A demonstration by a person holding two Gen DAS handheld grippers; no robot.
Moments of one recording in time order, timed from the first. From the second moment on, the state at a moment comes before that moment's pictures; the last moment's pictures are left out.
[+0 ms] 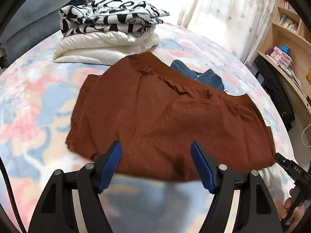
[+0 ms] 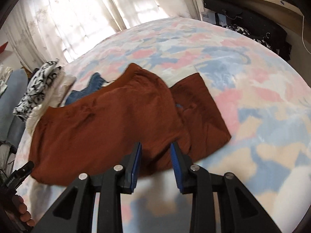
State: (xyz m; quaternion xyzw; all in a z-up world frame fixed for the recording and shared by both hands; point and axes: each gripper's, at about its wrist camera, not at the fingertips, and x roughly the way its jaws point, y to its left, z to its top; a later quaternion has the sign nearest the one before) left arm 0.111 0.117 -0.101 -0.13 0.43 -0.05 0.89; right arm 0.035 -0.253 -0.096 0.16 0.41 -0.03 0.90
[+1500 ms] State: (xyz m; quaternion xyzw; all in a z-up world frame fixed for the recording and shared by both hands) left arm 0.119 0.177 -0.174 -0.36 0.42 -0.05 0.83; right arm 0.018 -0.123 -0.061 0.10 0.38 0.09 0.91
